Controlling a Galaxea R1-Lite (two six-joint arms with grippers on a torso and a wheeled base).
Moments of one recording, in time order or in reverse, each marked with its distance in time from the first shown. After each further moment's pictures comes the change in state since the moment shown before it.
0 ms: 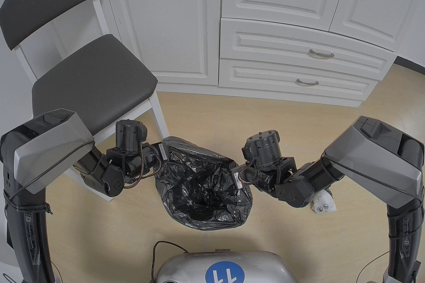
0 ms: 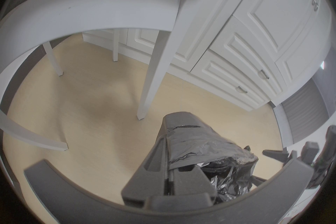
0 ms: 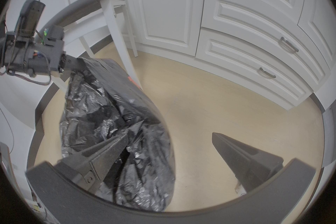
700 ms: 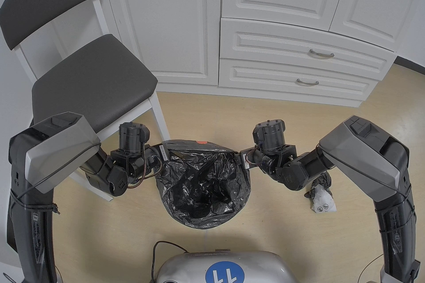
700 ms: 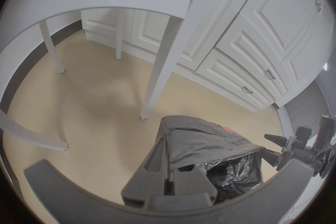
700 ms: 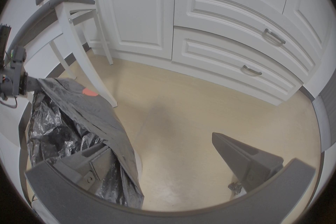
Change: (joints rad) left arm 0.010 0.063 -0.053 0.002 0.021 -0.007; right arm -0.111 0.128 -0.204 -0.005 -0.046 0.007
